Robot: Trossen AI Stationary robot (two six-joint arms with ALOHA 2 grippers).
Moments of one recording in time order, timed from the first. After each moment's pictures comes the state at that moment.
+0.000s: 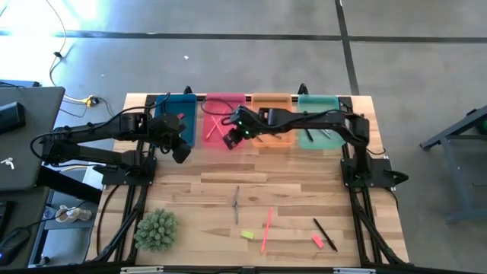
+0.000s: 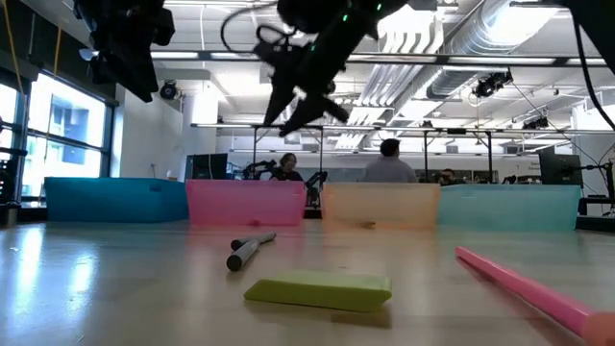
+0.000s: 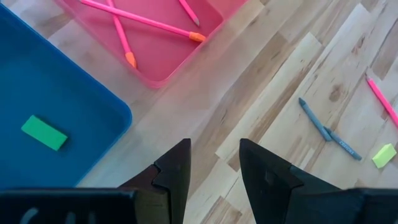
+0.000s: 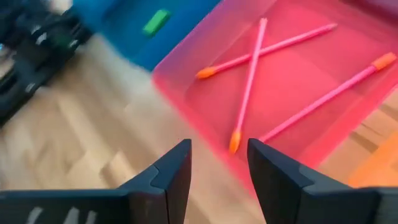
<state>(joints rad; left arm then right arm) 0.33 0.91 0.90 -1.01 -0.04 -0.53 -0.17 1.98 1.69 -0.56 0.10 0.59</state>
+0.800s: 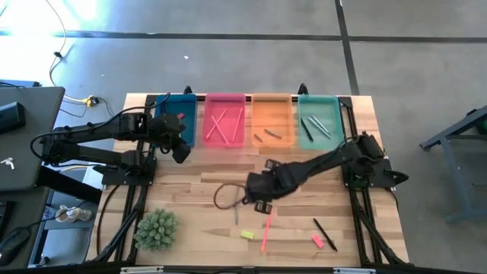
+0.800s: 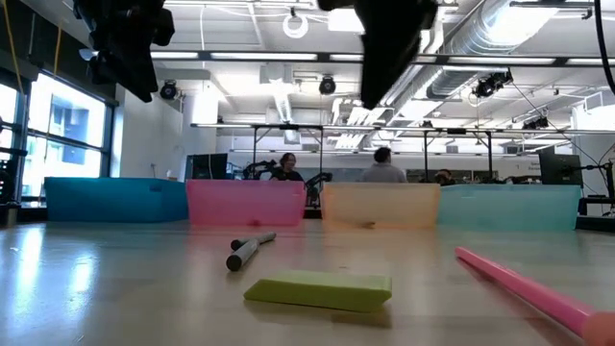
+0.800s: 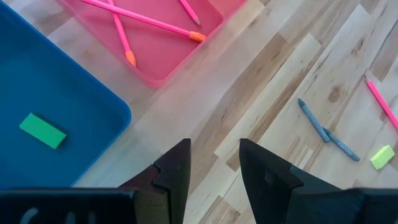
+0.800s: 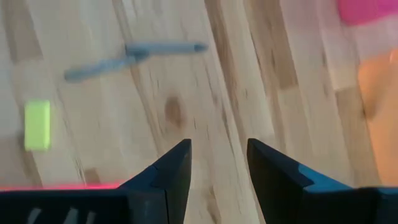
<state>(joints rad) 0.33 0.91 0.90 -1.01 -0.04 -0.55 0.33 1.93 1.69 -1.08 0.25 0.52</state>
